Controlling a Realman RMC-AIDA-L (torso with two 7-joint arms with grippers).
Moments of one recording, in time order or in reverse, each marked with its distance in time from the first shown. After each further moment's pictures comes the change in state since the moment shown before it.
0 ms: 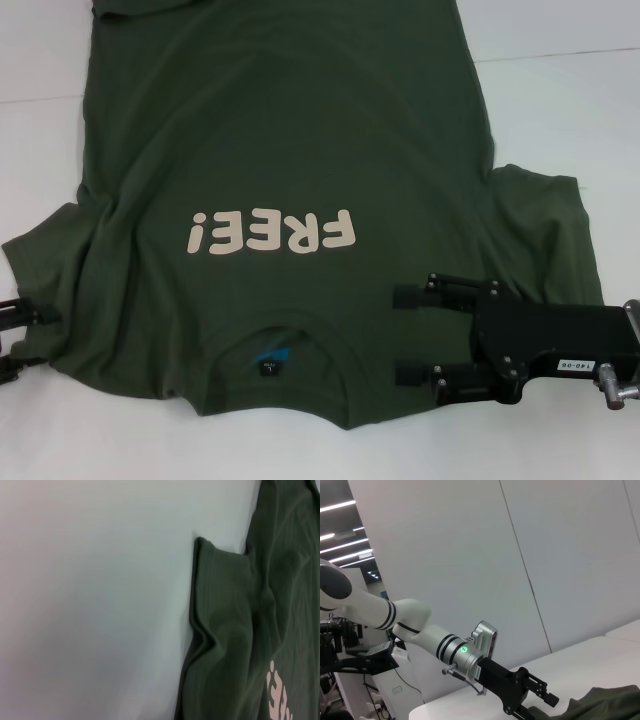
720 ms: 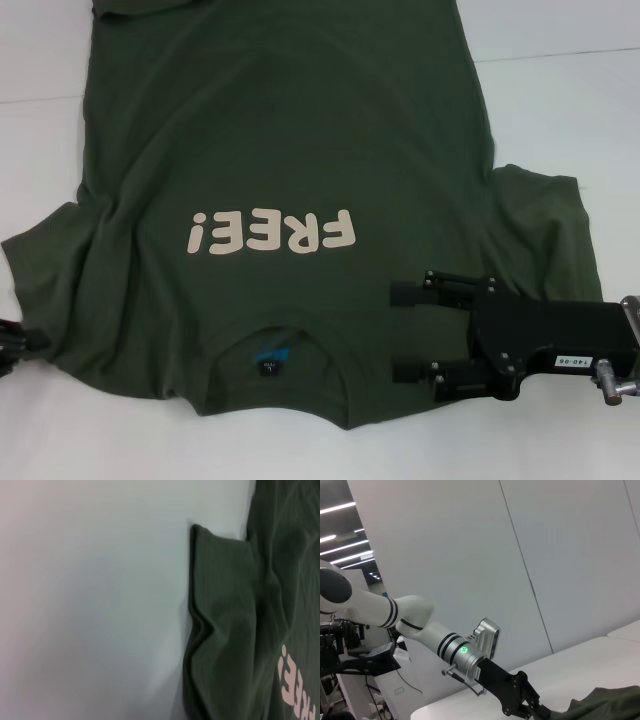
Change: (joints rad) left arm 0.003 0.003 0.071 0.048 0.008 0.015 0.012; right arm 0.009 0.000 0.000 0.000 0.000 0.000 0.014
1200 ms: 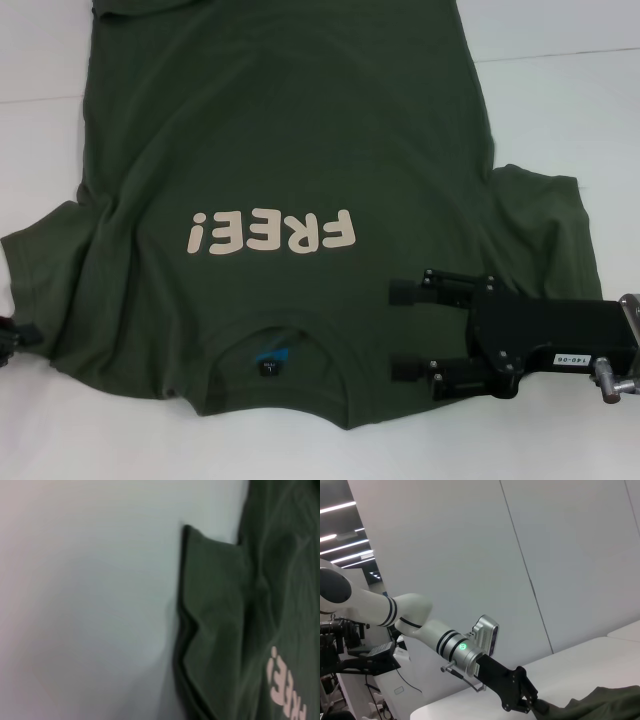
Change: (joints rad) left arm 0.000 0.001 0.000 0.015 -0.016 0.024 0.004; right arm 0.004 0.000 0.000 0.000 -0.001 0.003 0.000
